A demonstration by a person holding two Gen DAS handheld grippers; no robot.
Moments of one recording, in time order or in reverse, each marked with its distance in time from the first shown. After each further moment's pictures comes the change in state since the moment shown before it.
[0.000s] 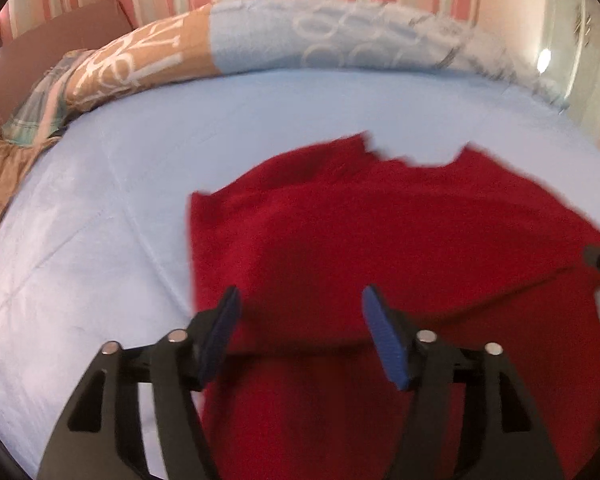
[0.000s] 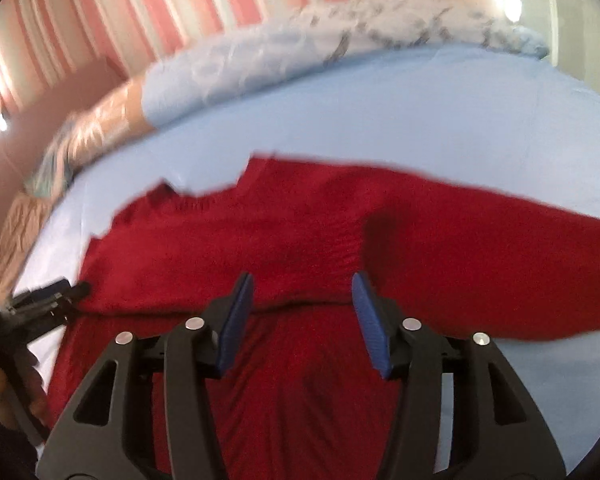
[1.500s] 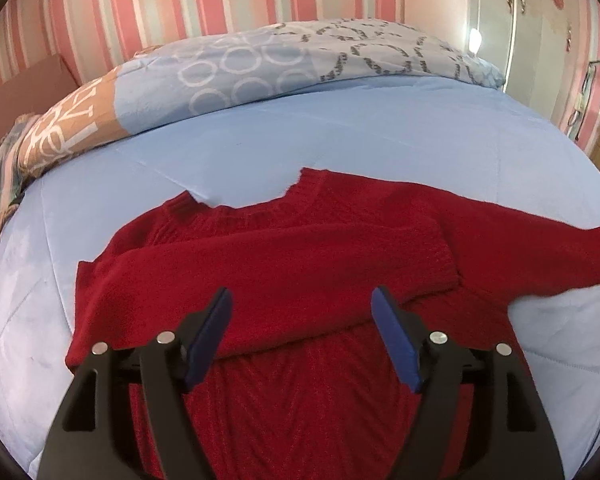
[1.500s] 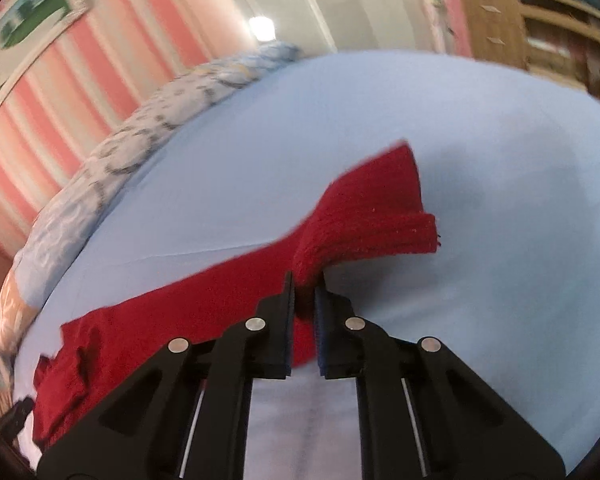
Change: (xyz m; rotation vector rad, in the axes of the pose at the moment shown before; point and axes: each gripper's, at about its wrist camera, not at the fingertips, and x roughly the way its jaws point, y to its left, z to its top) left arm -0.006 -0.151 0.012 0.166 -0.064 -0.066; right arm -0.118 -0.257 -0.032 0.505 -0.230 -0.348
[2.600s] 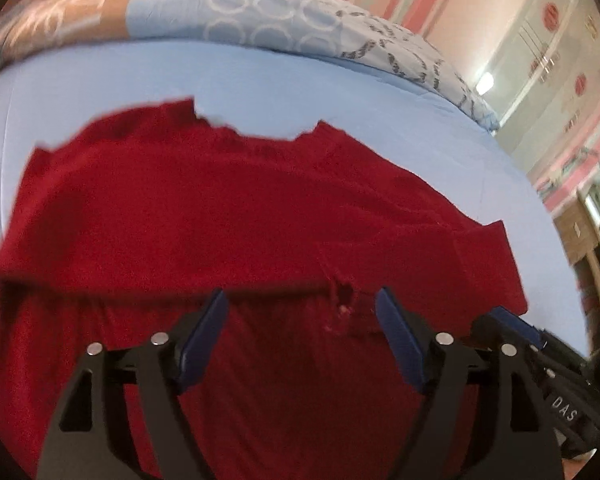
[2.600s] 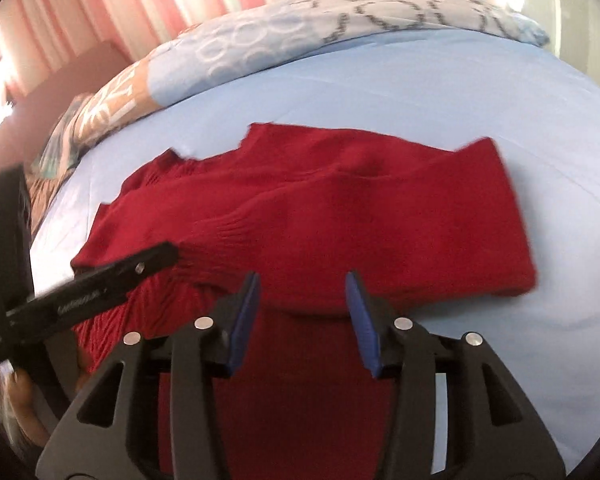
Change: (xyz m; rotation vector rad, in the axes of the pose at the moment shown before) left arm 0.023 0.049 -0.040 -0.331 0.101 -0.271; right arm -0.004 0.237 -0.128 -0.528 0.329 0.335
